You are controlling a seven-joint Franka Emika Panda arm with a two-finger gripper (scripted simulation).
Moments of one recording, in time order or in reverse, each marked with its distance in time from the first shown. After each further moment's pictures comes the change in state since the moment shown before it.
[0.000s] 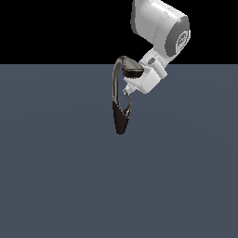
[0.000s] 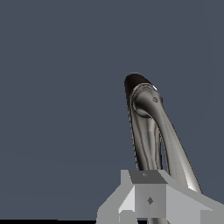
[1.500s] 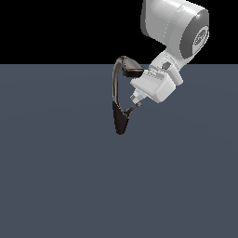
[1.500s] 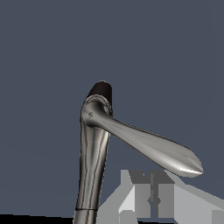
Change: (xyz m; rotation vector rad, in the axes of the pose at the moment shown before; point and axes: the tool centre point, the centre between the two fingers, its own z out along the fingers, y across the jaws) arm 0.016 0.061 -0.003 0.002 -0.003 -0.044
